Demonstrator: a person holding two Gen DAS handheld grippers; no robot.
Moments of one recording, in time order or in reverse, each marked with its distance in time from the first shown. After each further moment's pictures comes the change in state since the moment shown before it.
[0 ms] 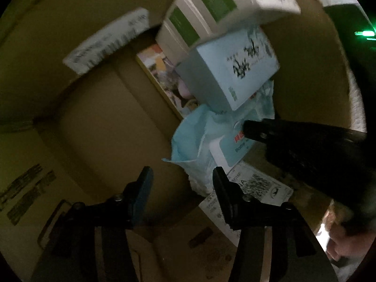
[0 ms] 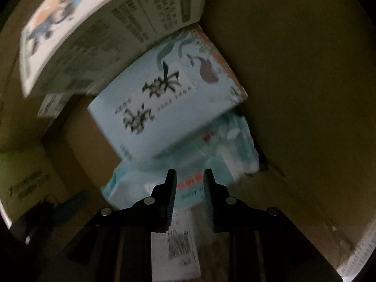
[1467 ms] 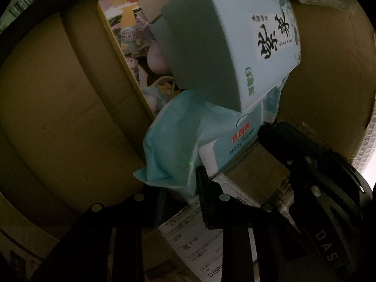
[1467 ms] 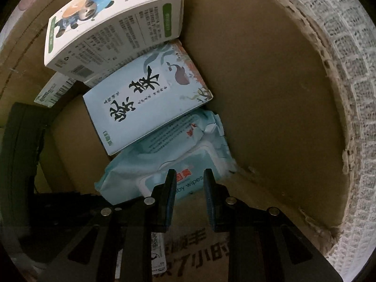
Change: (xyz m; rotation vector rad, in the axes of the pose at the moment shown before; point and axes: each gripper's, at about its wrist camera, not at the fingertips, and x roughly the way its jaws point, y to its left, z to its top) left arm 0.030 -0.013 0.052 -0.140 0.120 -0.243; right arm -0.095 -0.020 0.029 -0.284 -0.224 -0.101
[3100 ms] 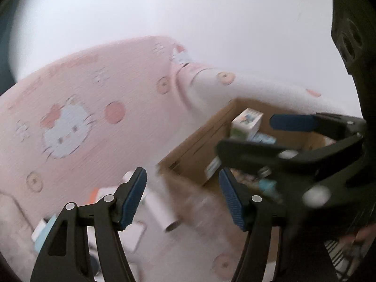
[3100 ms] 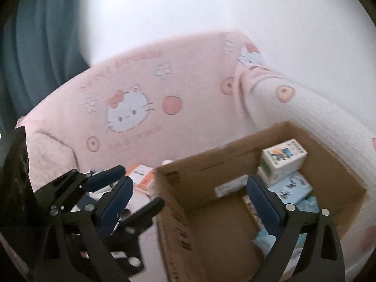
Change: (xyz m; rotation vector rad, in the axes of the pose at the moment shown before) left arm -0.195 0.111 -0.265 0.641 -1.178 0.509; right arm -0.061 0.237 -0.140 -0.050 -0.994 0.398
